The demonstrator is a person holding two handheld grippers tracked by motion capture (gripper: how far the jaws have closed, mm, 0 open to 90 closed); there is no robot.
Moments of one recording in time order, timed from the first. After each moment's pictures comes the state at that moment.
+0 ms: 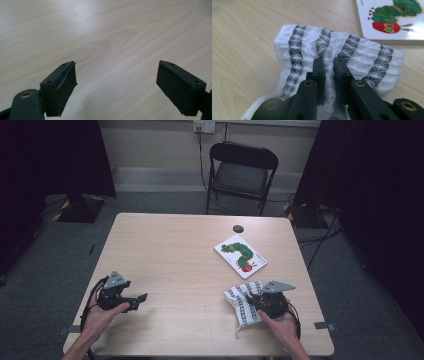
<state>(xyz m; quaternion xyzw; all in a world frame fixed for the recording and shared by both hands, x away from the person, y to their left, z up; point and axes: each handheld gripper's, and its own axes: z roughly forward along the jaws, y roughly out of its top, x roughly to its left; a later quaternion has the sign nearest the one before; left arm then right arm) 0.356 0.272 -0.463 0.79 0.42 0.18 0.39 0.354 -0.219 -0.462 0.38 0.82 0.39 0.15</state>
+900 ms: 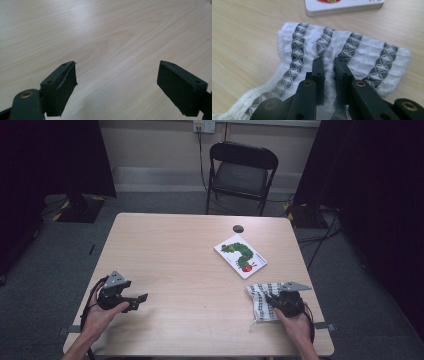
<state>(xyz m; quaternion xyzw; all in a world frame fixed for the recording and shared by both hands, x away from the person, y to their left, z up) 0.357 0.273 -0.462 0.79 0.42 0.18 0.40 0.363 -0.270 -0.482 0.46 0.80 0.34 0.18</state>
